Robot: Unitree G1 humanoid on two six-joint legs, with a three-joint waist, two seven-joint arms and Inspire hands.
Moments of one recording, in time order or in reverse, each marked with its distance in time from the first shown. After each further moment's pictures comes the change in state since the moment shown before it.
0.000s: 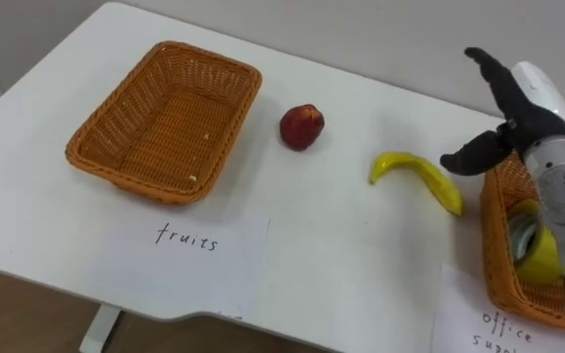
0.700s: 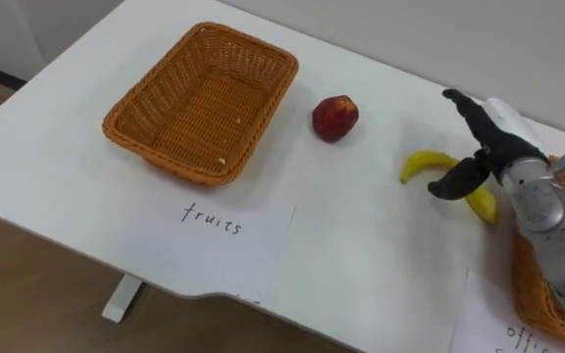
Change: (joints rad) left arm -0.045 0.029 -0.058 -0.016 0.001 -0.007 -0.043; right arm -0.090 0.001 0.160 0.288 0.030 -0.037 -0.027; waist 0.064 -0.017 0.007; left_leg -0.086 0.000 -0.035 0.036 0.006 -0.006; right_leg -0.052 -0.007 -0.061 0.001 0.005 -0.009
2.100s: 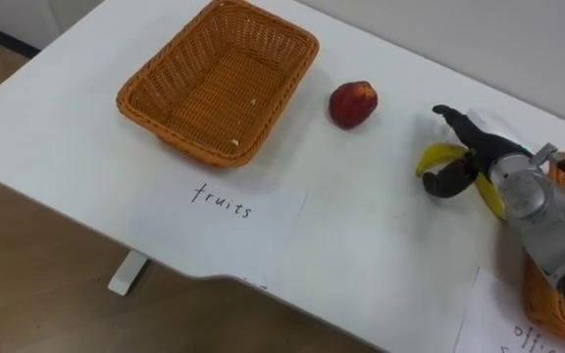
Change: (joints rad) left arm -0.067 0.033 -0.061 0.026 -0.030 0.033 0.004; right arm -0.122 -0.011 0.105 0.157 -0.009 0.037 0.059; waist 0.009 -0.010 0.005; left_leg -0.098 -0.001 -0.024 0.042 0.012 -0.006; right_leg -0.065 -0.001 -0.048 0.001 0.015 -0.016
